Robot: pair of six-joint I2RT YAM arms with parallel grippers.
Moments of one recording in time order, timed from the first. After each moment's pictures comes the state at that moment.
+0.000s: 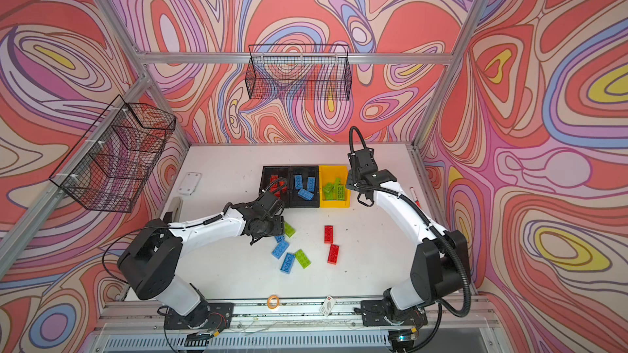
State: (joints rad) left arm -0.70 1.62 0.95 -0.53 -0.09 -0.80; right arm 0.30 1.51 1.25 -0.67 0.28 0.49
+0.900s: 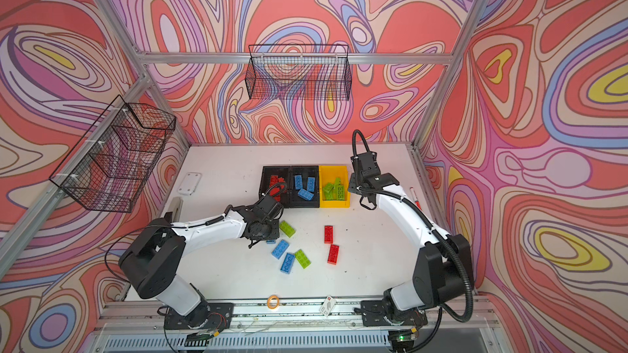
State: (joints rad) left arm -0.69 1.62 0.92 -0.54 -0.13 -0.74; right arm 0.29 1.47 1.20 -0.66 0.26 0.50
